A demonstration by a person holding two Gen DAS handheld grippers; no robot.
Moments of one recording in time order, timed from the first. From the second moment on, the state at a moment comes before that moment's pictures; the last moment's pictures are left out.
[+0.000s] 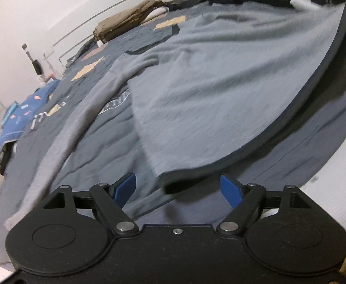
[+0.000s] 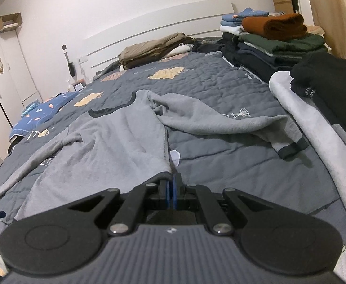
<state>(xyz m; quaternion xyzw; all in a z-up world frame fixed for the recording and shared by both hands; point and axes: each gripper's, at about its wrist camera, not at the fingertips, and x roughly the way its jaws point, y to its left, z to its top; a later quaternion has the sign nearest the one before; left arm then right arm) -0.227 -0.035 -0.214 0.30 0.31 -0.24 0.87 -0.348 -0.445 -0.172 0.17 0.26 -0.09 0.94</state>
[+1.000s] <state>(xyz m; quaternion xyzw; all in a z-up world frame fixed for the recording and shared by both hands) -0.221 0.062 -0.115 0.13 0.35 -0.25 0.89 -0.355 -0.411 -0.153 0.14 0.30 -0.03 0.94</state>
